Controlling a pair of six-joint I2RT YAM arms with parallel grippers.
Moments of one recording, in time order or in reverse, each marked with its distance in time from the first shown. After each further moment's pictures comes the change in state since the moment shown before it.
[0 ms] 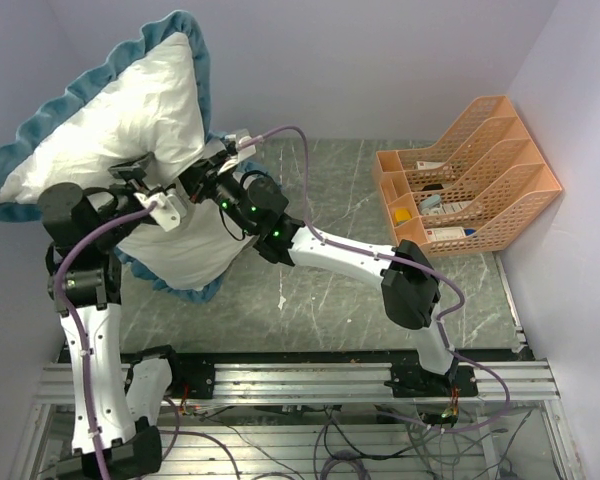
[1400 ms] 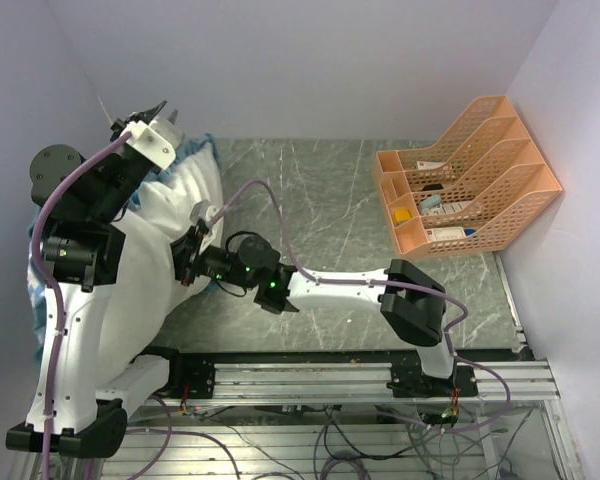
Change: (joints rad) left arm -0.375 0.154 0.292 0.272 -0.441 -0.417; right arm 0.192 -0.078 -0.306 0.132 -0.303 -0.083
